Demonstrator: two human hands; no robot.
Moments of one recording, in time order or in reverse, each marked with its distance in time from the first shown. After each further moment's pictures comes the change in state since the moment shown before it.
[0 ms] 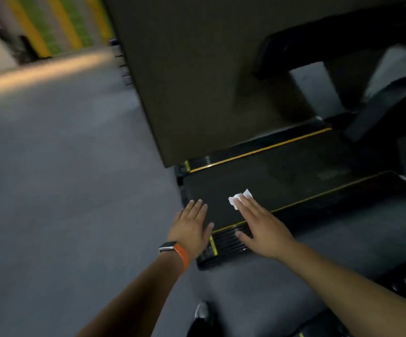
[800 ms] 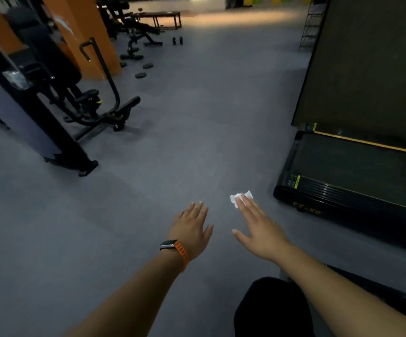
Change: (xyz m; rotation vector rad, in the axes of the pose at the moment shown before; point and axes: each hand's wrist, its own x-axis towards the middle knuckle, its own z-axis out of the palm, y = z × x) left_hand -0.659 0.221 0.099 -0.086 0.087 -0.805; right_hand -0.466 -0.242 0.057 0.146 -0.326 -0.644
